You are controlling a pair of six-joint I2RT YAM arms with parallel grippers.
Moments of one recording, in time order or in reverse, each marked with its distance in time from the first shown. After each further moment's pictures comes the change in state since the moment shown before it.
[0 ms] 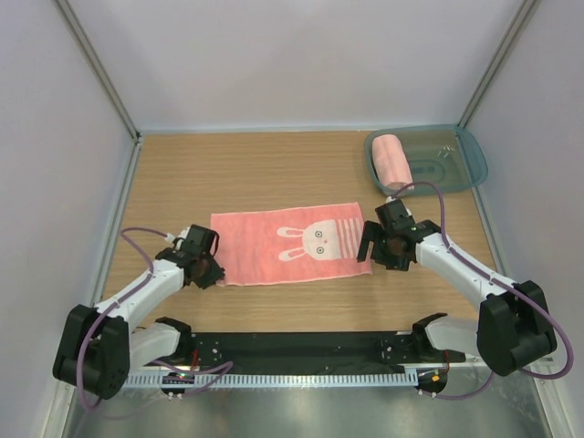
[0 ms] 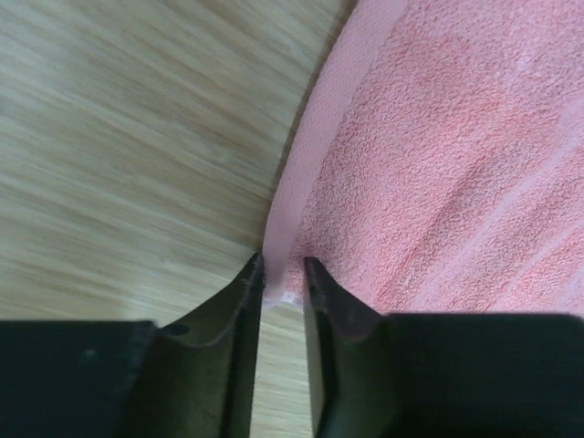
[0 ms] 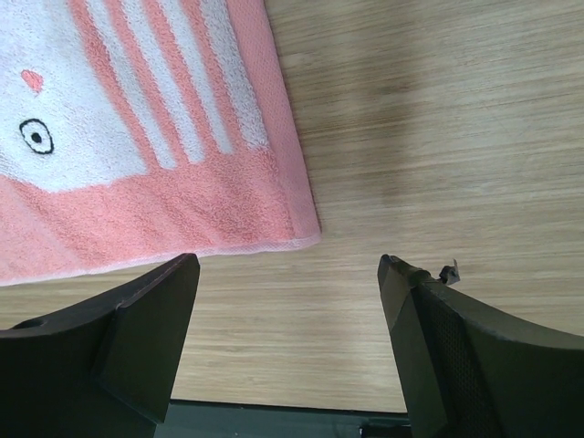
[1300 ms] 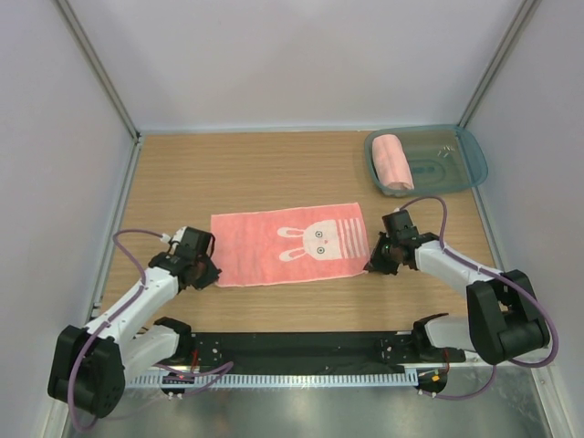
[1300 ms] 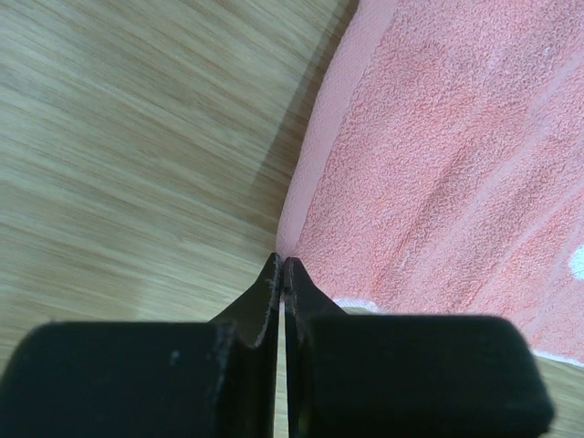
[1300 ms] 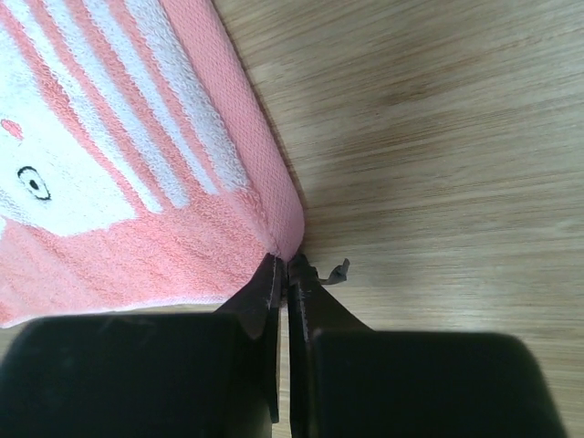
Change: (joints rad) left arm 0.002 -0.108 -0.002 -0.056 -0.015 0.013; right arm -0.089 0.061 -0.171 0.259 -0.147 0.124
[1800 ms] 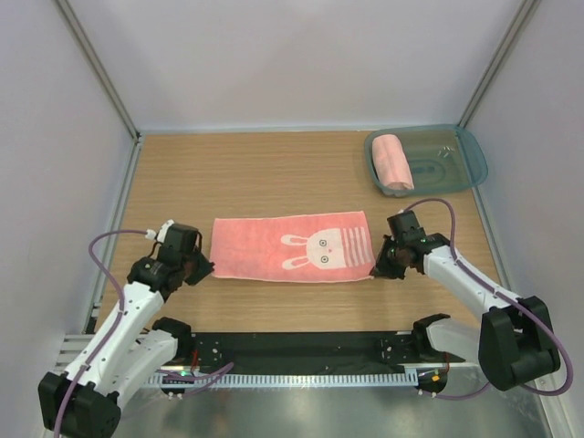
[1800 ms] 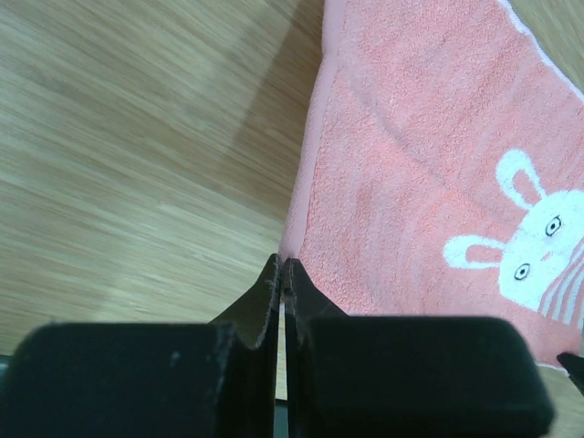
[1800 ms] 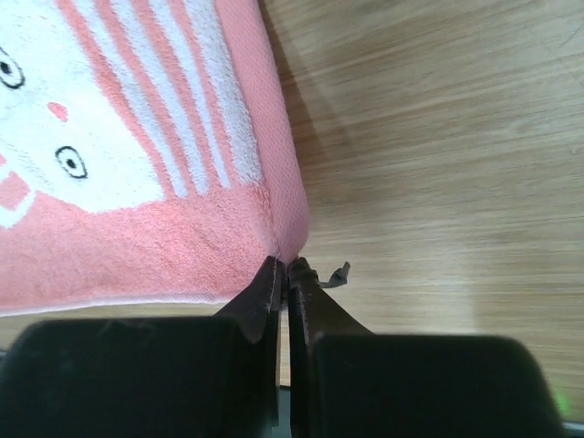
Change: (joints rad) left arm 0.012 -0.210 0.114 -0.175 0.011 -0.039; right arm 0.000 -0.147 0.028 -0.210 0.001 -0.029
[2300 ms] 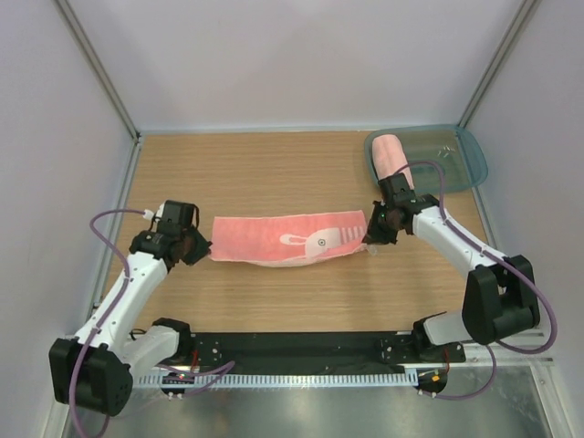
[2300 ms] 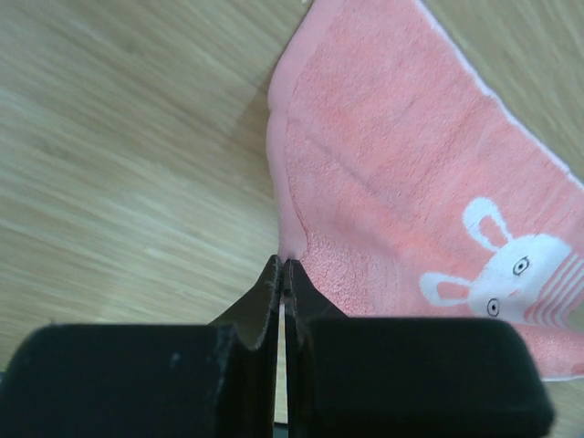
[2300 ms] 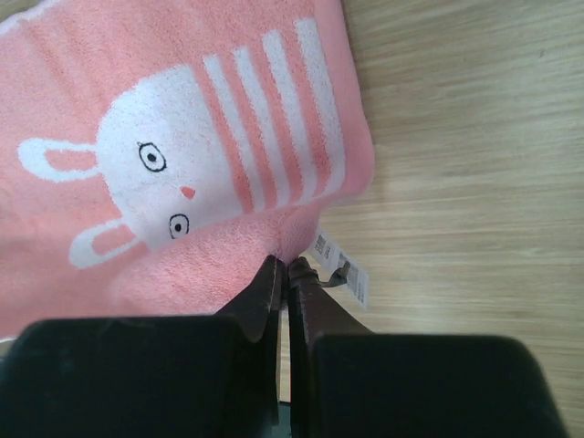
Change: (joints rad) left arm 0.090 0.204 0.162 0.008 0.027 0.060; right arm 0.000 0.244 0.354 -0.069 0.014 -0.085
